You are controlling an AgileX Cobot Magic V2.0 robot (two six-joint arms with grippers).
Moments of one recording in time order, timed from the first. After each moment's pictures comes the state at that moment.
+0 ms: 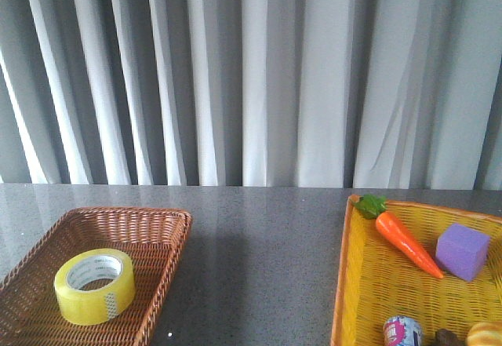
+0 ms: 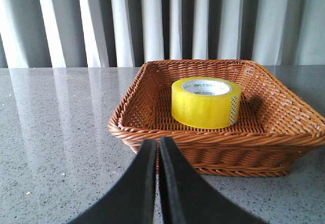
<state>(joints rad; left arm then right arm) 0.06 -0.01 0.03 0.04 0.09 -0.06 -0.12 0.21 -0.16 -0.01 0.06 0.05</state>
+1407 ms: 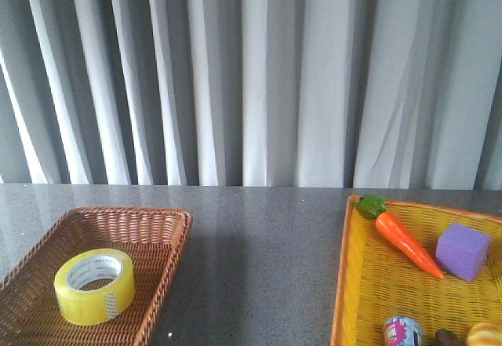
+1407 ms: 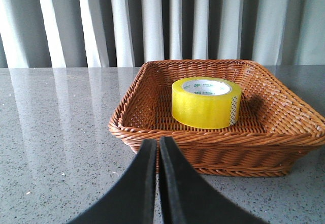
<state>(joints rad) 0.06 -0.01 0.03 0.04 0.09 -0.06 -0.12 -0.01 0.03 -0.03 0.09 0.05</state>
